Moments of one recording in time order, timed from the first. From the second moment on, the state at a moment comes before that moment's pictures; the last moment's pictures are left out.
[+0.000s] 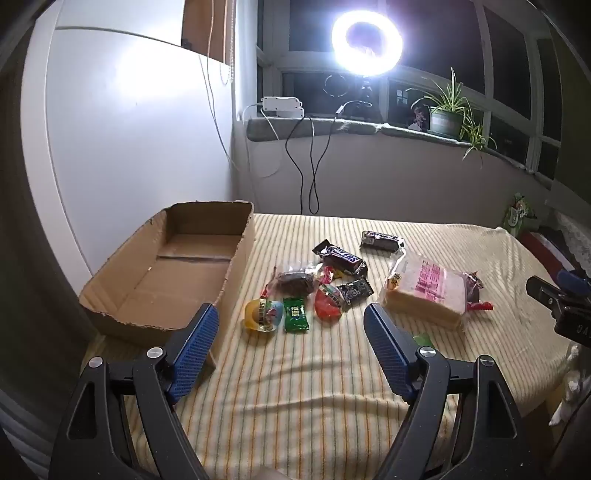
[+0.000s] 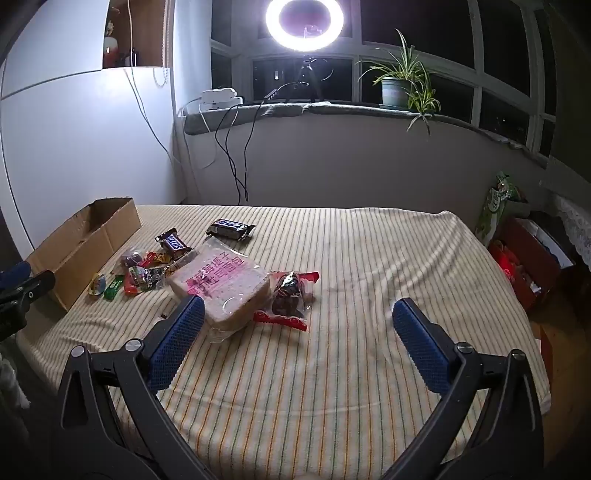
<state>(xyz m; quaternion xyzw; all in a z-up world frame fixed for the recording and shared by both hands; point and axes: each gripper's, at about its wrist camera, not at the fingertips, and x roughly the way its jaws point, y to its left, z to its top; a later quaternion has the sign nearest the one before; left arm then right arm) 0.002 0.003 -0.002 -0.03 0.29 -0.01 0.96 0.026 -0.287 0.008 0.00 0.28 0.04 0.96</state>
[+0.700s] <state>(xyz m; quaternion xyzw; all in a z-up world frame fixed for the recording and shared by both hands) 0.002 -0.010 0.000 -0.01 0.28 0.00 0.96 0.025 -0.289 0.005 -0.01 0.28 0.03 0.96</state>
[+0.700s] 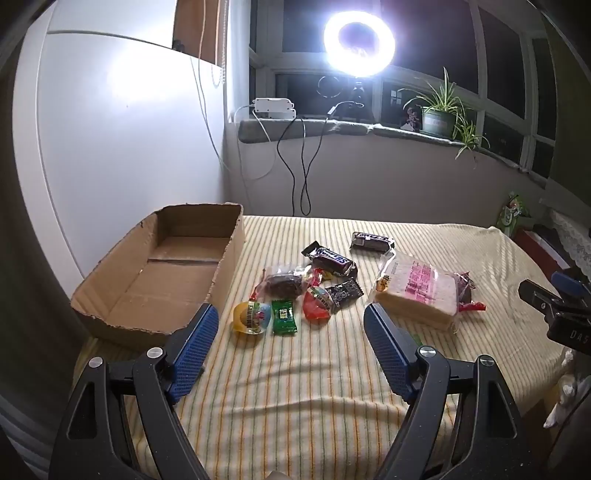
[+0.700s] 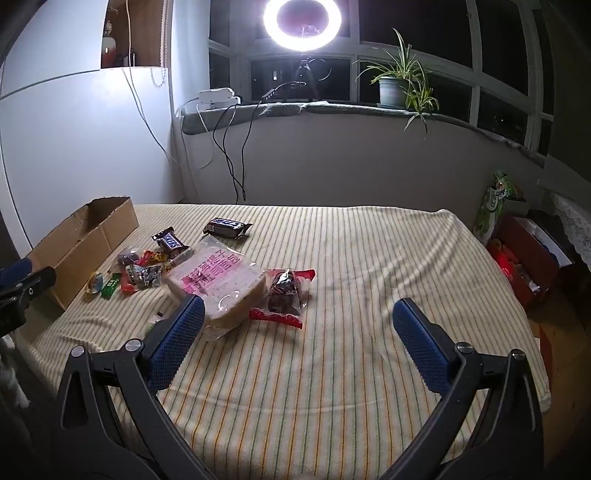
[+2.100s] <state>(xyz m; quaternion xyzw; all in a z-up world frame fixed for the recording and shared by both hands) 0.002 -0.009 0.000 -0.01 0.28 -0.01 0.96 0.028 -0.284 0.000 -0.01 0.29 0.05 0.95</state>
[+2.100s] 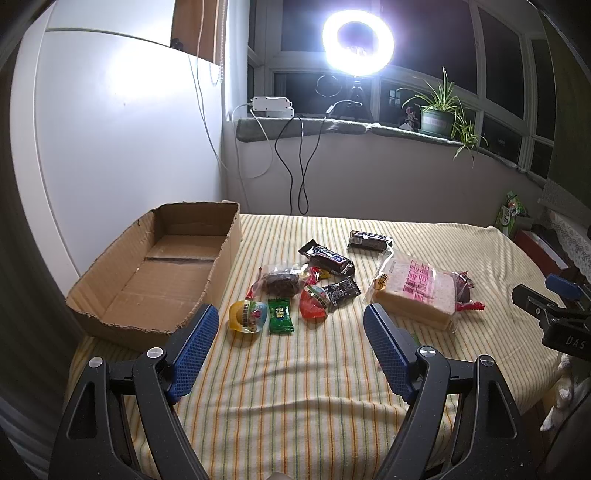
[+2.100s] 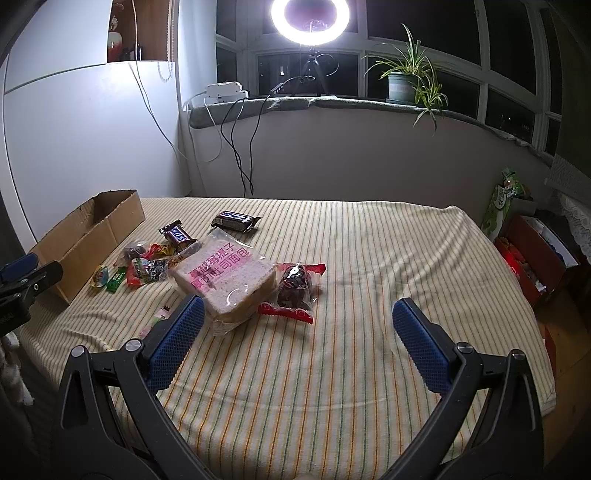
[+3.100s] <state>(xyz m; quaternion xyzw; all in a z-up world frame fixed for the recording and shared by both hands) 0.015 -0.017 -0.003 -0.01 0.29 -0.02 0.96 0.041 -0.283 -0.010 -0.01 0.31 0.07 0.95</state>
